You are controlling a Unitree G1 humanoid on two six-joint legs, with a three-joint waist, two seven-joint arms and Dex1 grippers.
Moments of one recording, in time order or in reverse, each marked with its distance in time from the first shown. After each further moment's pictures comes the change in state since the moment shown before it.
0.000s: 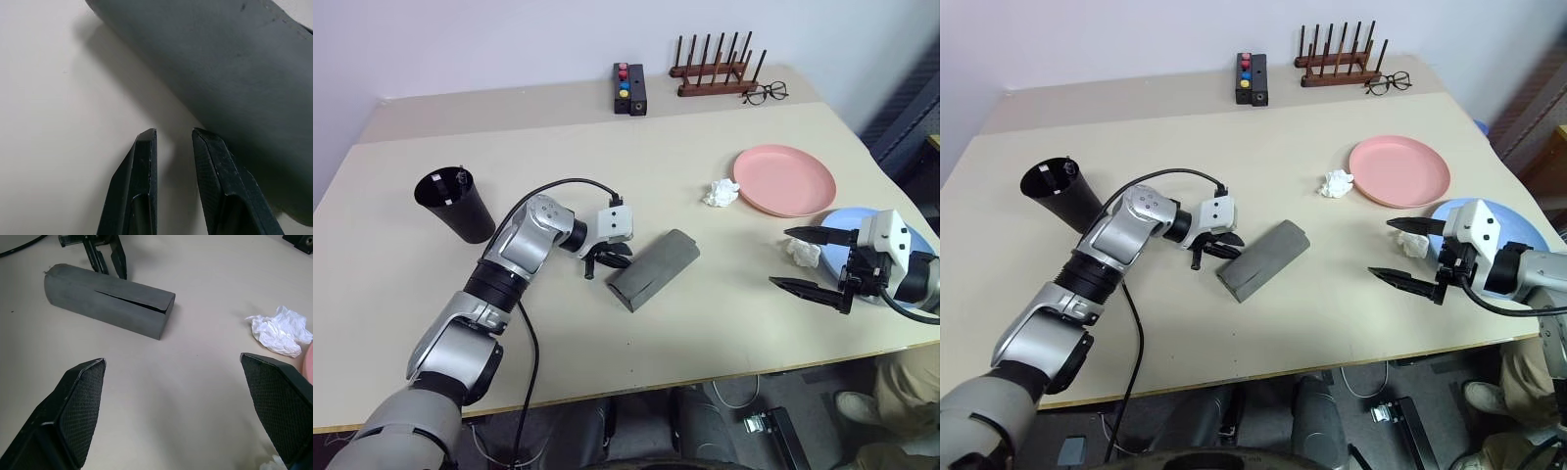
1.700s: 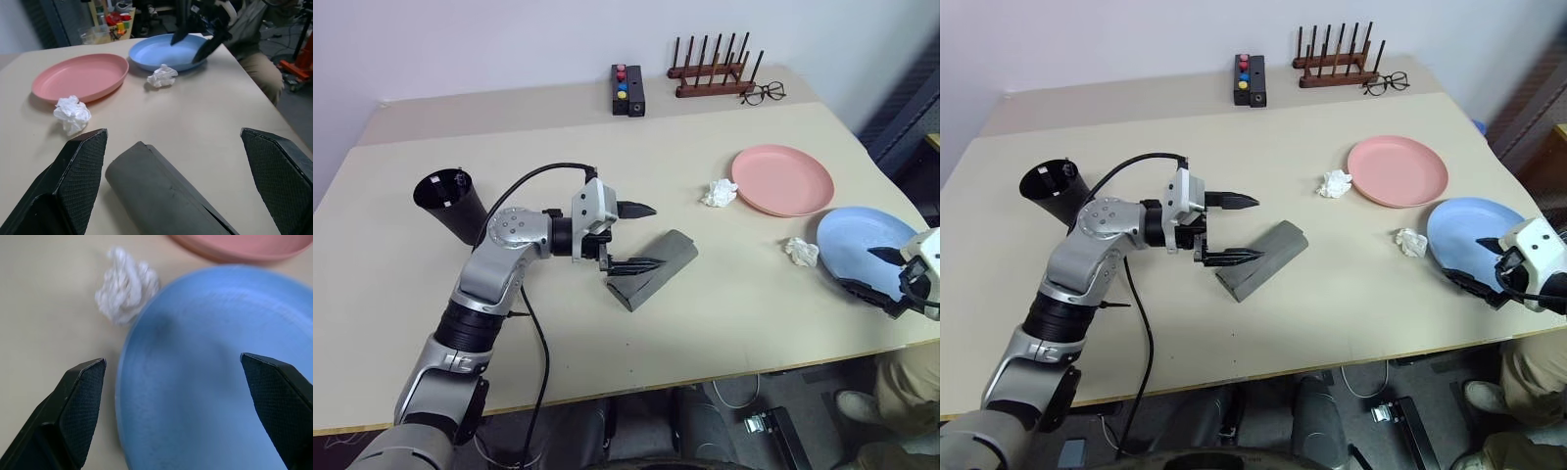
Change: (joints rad) left arm 0.239 0.016 0.218 -0.473 -0.429 0.030 0.134; right arm 0.000 -0.049 -0.053 0.467 -0.247 -0.090 -0.154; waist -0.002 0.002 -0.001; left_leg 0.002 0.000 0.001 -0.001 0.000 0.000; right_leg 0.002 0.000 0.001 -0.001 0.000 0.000
